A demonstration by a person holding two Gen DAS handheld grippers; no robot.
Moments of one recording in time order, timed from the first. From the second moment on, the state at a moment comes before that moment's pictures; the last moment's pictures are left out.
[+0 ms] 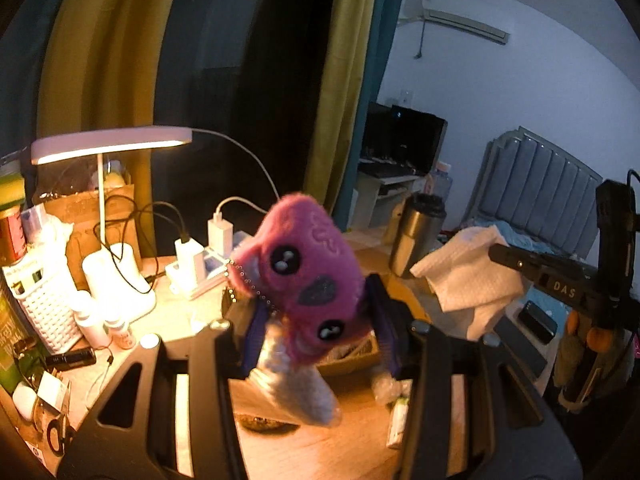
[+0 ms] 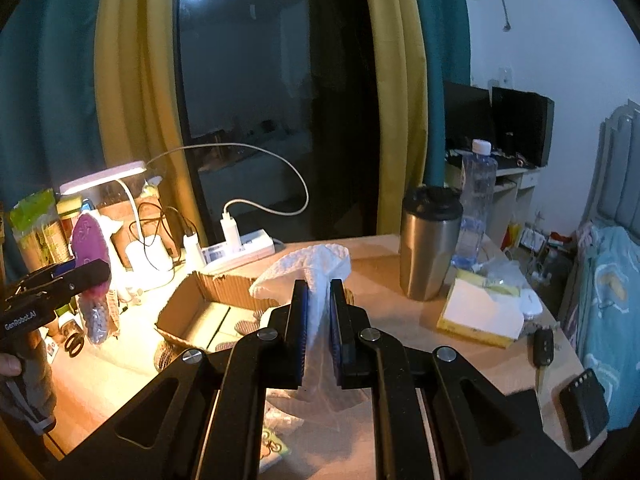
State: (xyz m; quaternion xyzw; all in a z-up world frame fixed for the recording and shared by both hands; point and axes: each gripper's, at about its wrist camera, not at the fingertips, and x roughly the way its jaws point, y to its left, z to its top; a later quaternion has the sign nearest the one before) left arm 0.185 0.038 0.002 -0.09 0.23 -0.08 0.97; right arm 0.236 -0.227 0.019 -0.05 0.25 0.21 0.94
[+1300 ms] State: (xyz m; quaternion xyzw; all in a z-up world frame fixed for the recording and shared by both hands) left arm 0.297 0.022 -0.081 -0.07 0.31 -0.06 0.95; right arm 0.337 -0.188 -0.079 -0.05 0.35 0.25 0.90
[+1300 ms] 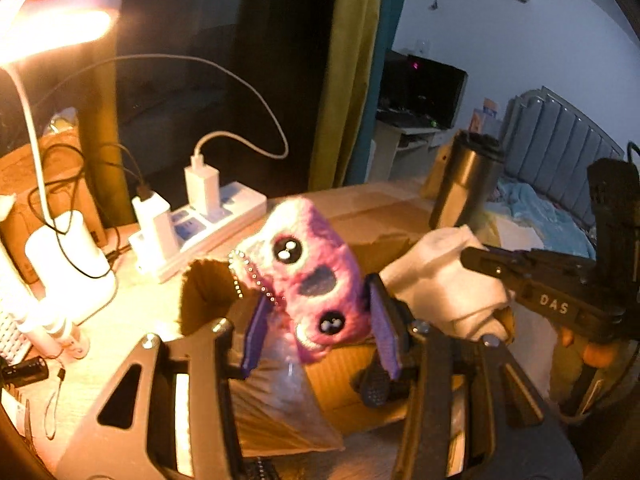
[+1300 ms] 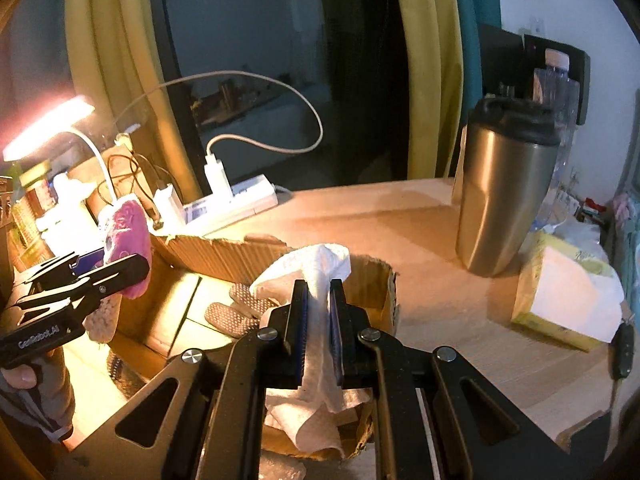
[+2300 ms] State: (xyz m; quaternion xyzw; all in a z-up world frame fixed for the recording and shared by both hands) left arm 0.313 0.025 -0.100 -0.10 0.35 -0.09 0.93; right arm 0.341 -0.196 -0.103 -0.02 0.36 0.25 0.90
